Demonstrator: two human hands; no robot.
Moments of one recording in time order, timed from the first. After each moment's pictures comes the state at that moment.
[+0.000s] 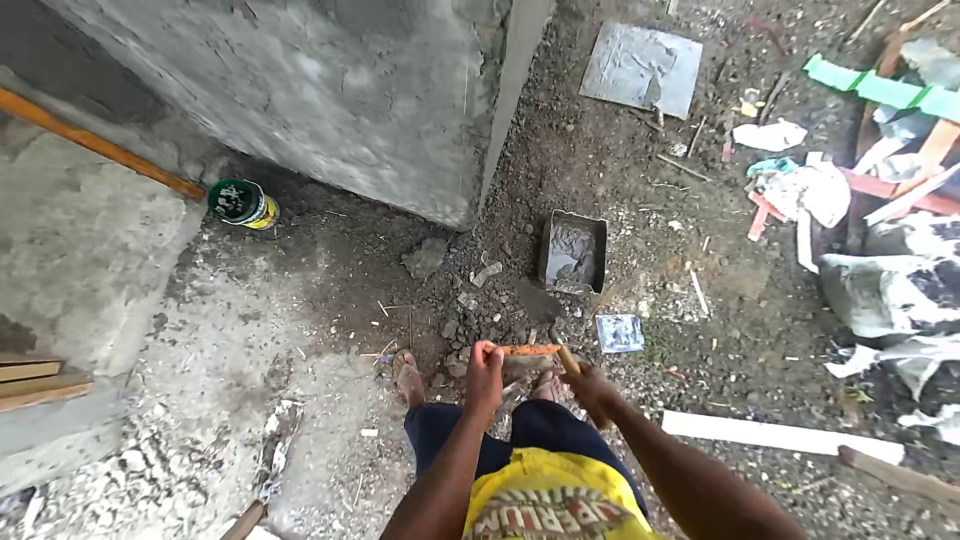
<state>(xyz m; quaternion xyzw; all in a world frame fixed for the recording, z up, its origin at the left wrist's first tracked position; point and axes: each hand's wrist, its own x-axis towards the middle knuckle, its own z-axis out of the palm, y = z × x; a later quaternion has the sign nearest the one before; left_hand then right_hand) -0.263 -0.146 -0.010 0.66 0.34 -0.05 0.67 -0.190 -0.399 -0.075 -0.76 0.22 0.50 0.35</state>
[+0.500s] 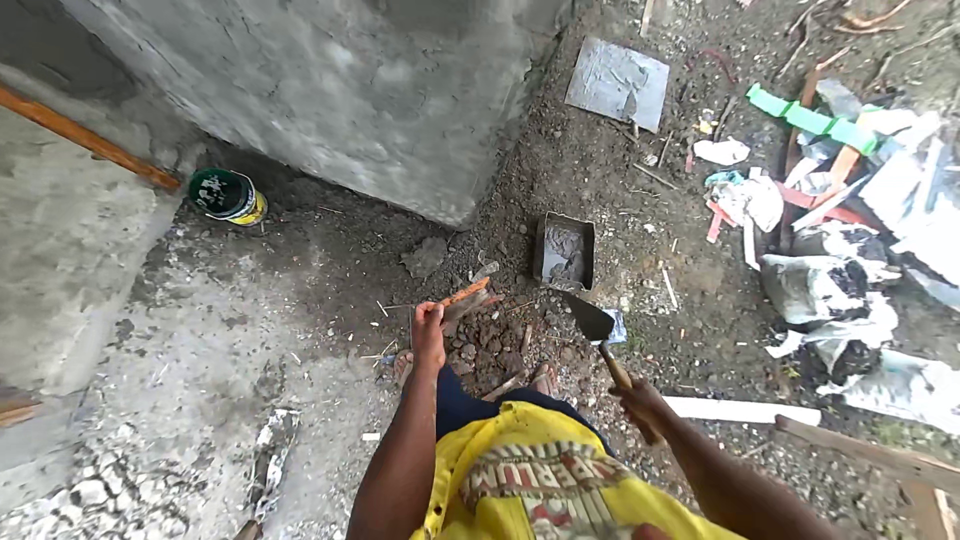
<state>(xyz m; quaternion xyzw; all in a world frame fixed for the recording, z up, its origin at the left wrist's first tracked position) -0.245 0.049 -0.033 0.50 0.40 0.07 0.77 -0.231 -0.415 -0.018 -0.79 0.34 0.42 0.29</state>
